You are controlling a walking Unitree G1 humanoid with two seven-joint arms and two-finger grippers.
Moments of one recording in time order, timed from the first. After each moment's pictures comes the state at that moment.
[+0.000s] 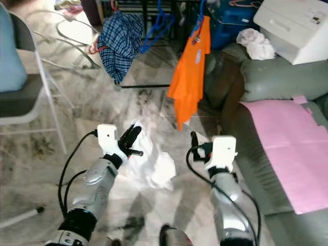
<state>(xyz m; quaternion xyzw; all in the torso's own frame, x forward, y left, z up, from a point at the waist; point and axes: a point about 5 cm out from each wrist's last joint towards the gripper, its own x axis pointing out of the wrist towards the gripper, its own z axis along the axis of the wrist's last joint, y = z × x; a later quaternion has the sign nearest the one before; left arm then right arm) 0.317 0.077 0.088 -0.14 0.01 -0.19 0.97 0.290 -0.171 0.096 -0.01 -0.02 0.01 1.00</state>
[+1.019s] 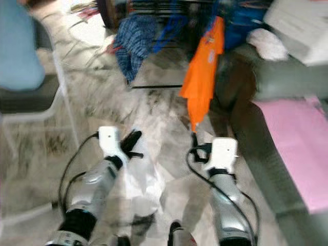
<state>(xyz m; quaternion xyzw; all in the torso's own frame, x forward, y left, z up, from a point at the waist) 0.314 0.068 0.083 -0.17 0.06 -0.22 0.96 0.286 -0.176 0.088 0.00 -0.01 -0.01 1.00</state>
